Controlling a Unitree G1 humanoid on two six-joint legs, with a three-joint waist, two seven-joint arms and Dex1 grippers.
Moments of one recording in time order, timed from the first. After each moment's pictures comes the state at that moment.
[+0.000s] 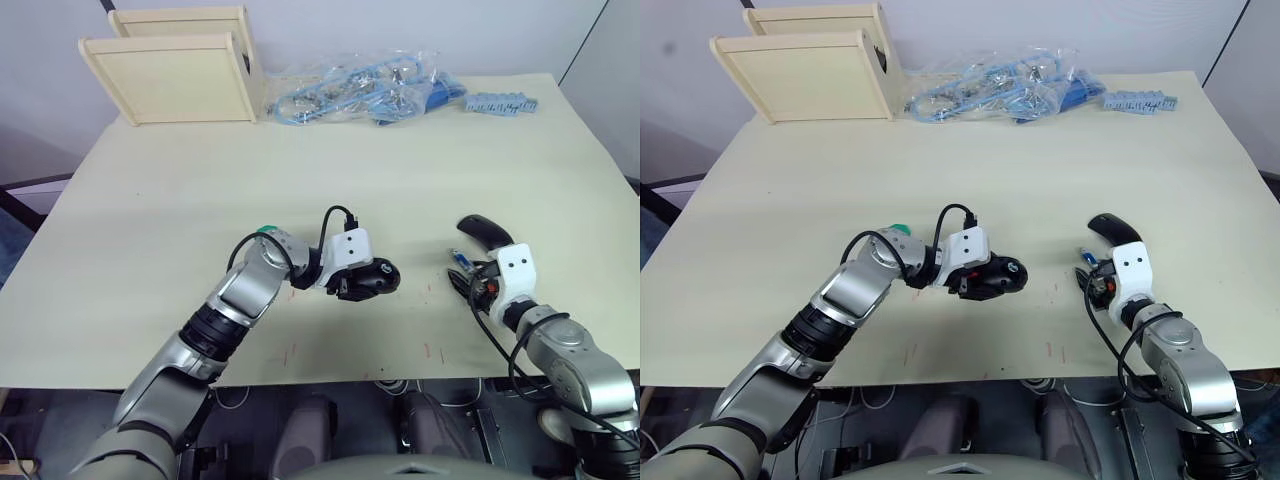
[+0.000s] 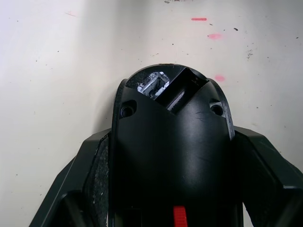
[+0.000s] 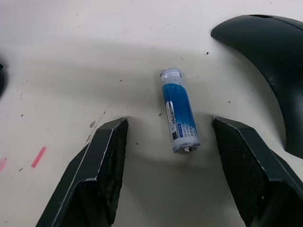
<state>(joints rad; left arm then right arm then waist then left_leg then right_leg) -0.62 0.52 -0.47 -0.02 0.01 0.52 -1.06 0.01 -0.39 -0.05 -0.44 0.33 0.71 0.23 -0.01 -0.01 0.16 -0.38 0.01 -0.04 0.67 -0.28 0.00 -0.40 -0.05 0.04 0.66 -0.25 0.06</state>
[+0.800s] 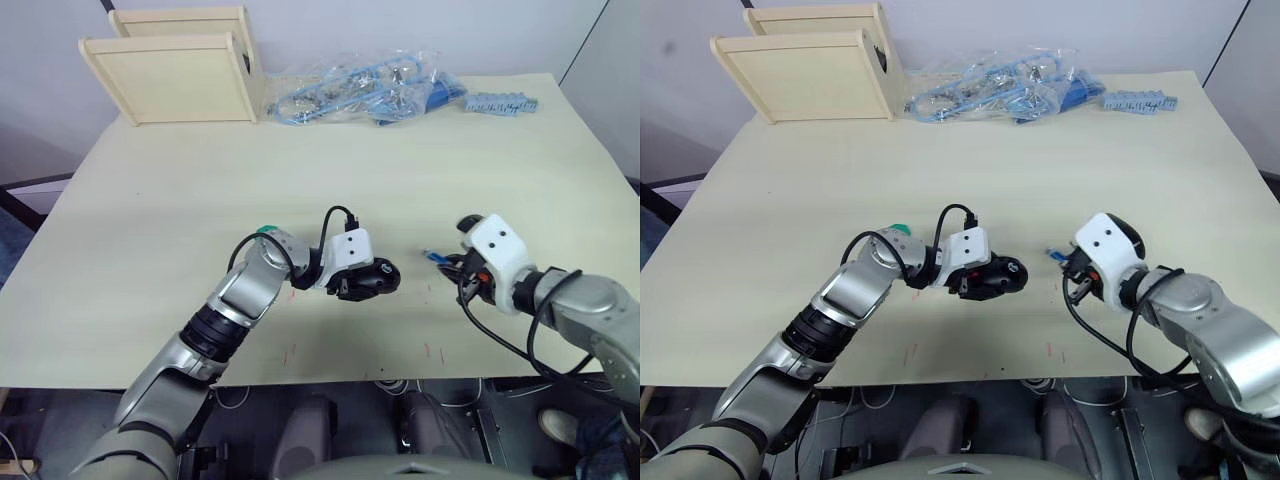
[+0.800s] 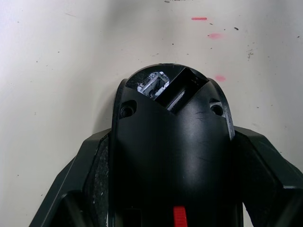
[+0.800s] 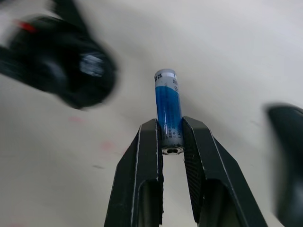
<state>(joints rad) -0.62 0.51 -0.47 -0.03 0.02 0.52 -1.07 -0.39 -0.66 0.01 -0.81 0.59 1.41 0.44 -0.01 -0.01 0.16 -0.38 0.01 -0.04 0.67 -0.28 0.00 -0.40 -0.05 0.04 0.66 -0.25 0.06</state>
